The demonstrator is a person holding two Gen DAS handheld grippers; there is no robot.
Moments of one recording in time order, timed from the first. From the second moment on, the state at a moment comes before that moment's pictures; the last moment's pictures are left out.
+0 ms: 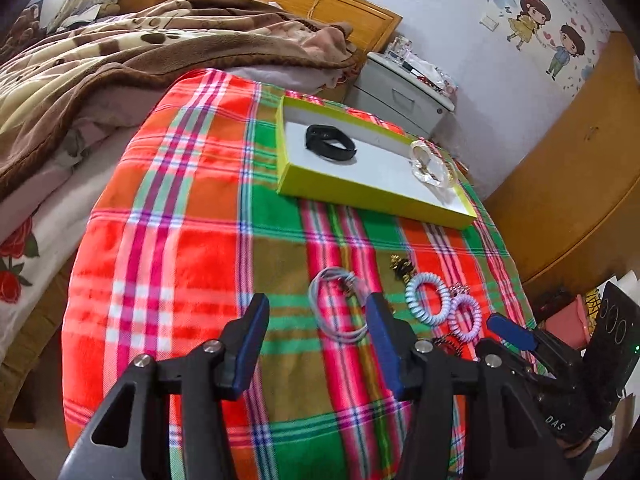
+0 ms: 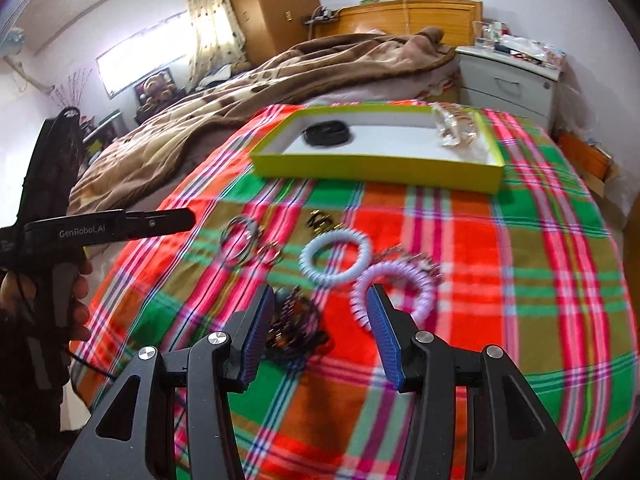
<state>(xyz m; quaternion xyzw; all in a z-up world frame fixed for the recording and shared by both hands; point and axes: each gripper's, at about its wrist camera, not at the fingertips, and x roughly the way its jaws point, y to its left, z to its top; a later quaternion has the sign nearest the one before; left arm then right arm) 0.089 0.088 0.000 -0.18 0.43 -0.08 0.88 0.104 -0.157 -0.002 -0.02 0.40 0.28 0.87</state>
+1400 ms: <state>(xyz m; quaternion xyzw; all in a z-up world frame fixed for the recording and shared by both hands) 0.112 0.064 -0.020 -0.11 0.48 -0.06 0.87 0.095 -0.145 0.009 0.02 0.38 0.32 0.87</state>
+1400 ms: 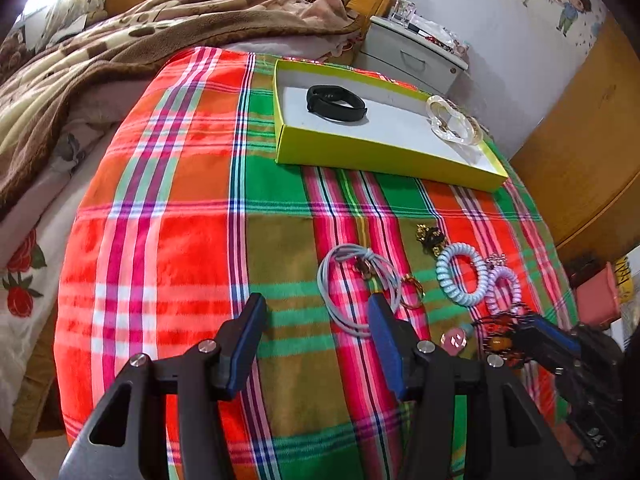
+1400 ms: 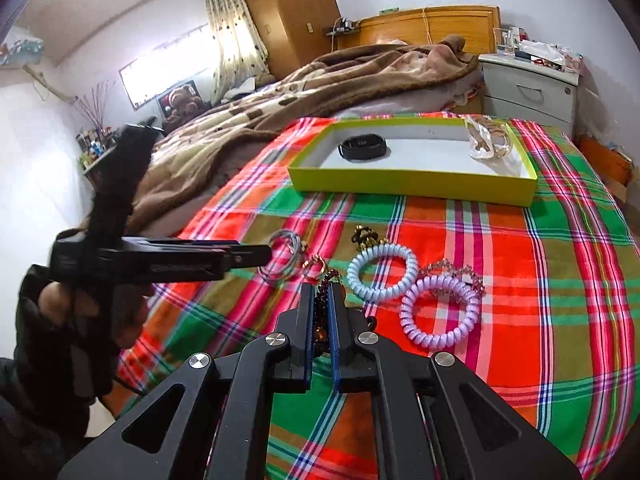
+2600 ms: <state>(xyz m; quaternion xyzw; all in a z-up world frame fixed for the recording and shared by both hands) 0.122 0.057 -0.023 -0.08 0.47 -0.04 0.88 0.138 -0.186 -0.013 0.28 0.41 0.38 0.78</state>
